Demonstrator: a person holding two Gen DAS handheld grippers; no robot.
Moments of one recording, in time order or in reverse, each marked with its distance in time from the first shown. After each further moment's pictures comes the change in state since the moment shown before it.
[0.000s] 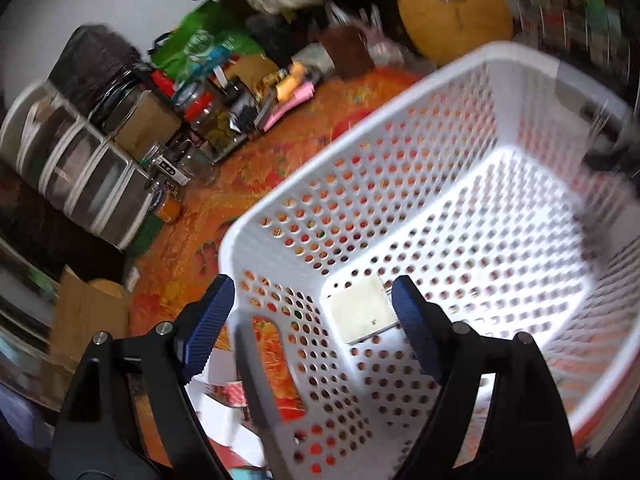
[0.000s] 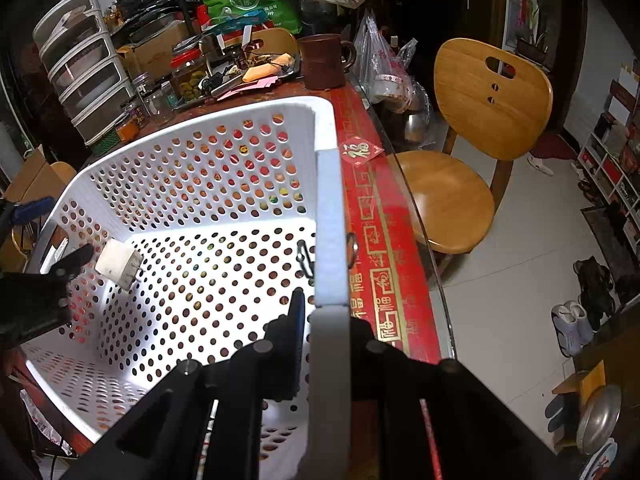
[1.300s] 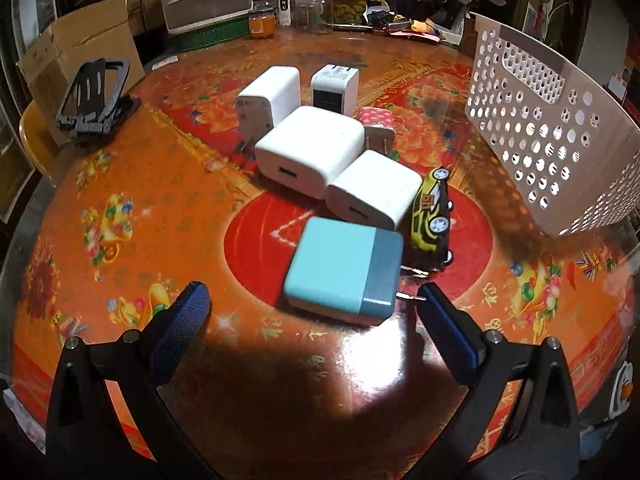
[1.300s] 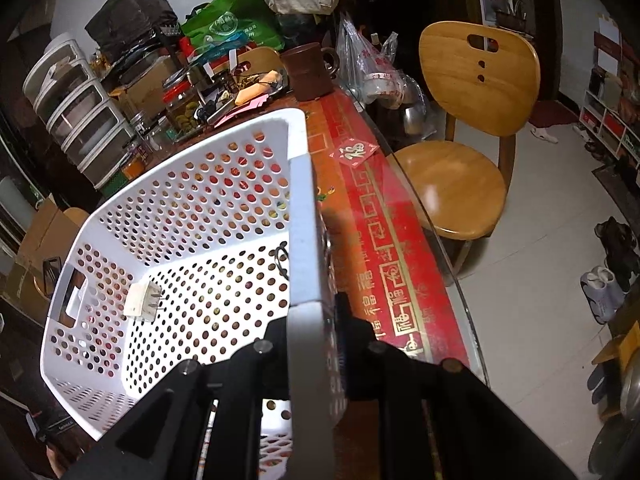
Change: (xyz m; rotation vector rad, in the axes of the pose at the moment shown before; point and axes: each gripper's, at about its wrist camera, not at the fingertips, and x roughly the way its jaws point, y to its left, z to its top) left arm 0.032 0.126 -0.288 -0.565 0.108 -0.145; right arm -0.001 -0.018 -0.006 0.155 -0.060 0.095
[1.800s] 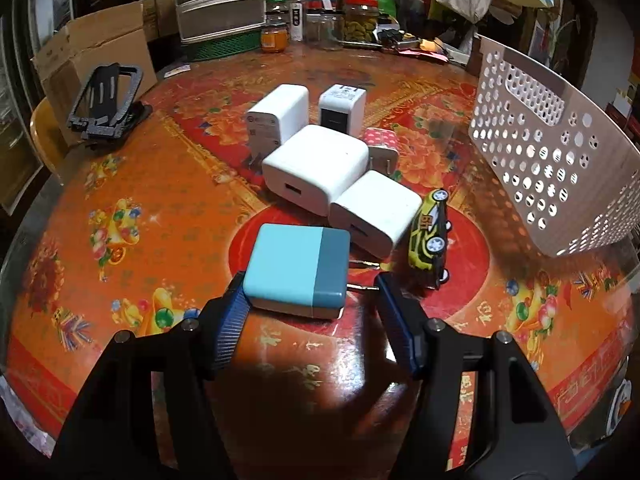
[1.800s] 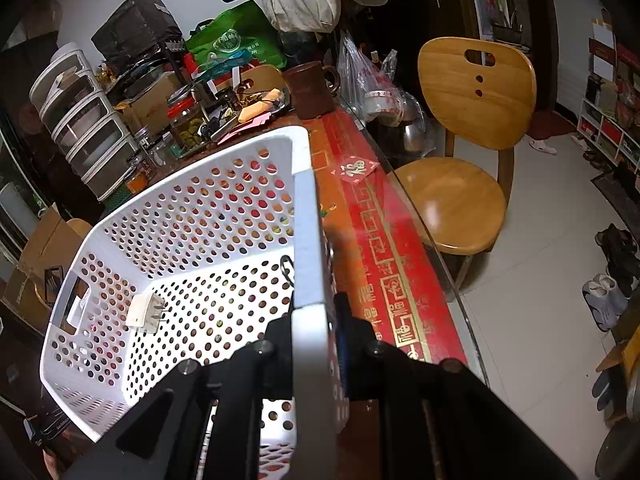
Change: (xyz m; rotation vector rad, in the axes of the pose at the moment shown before) left arm -0.009 0.000 0.002 -0.039 -0.063 0.028; right arm -0.004 0.001 -0.004 -0.003 -0.061 0.008
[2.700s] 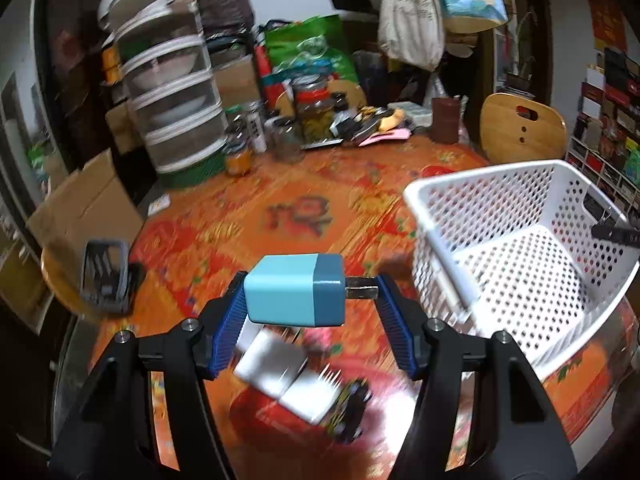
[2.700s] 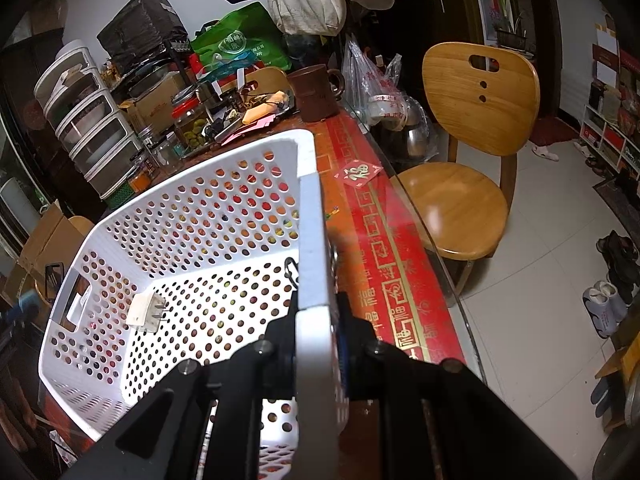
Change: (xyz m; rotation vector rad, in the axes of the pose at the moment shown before) left arm -0.078 -0.085 0.140 0.210 -0.221 0.022; right arm -0.001 0.001 0.001 -0.021 -0.011 0.005
